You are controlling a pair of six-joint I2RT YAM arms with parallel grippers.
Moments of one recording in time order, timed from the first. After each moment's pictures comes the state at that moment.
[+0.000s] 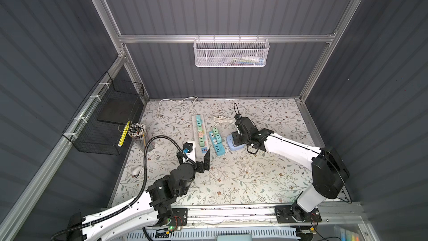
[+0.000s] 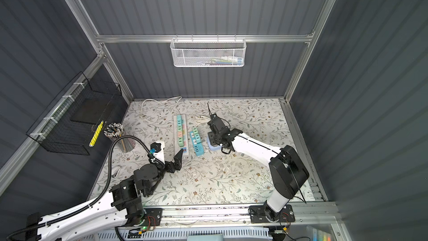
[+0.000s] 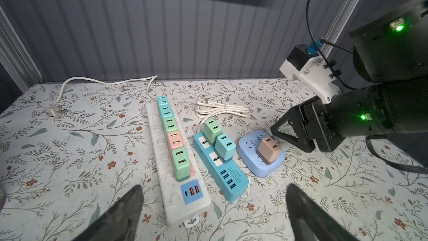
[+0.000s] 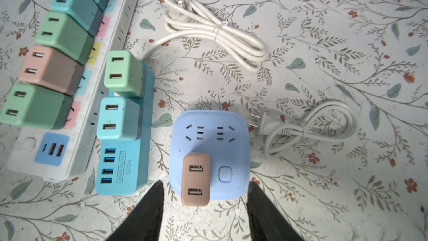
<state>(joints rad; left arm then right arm) -1.10 0.64 0.44 -0.06 -0.74 -0.31 0.71 1.65 1.17 -0.39 0.24 0.27</state>
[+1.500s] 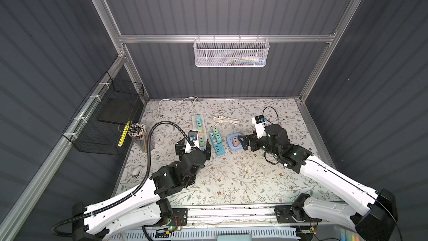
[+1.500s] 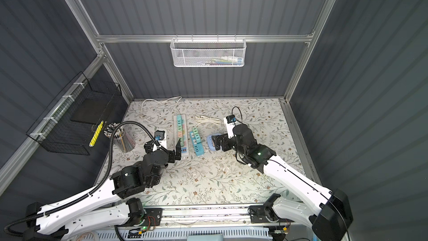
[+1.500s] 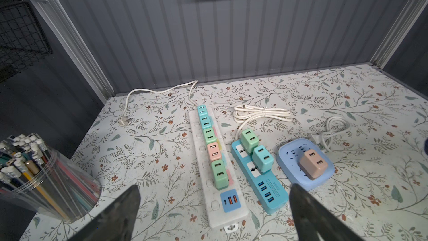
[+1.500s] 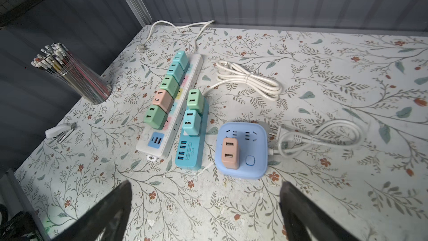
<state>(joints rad) -1.10 0.86 0.73 -0.32 -0.93 -0.26 0.68 1.10 0.82 -0.21 0.02 0.32</state>
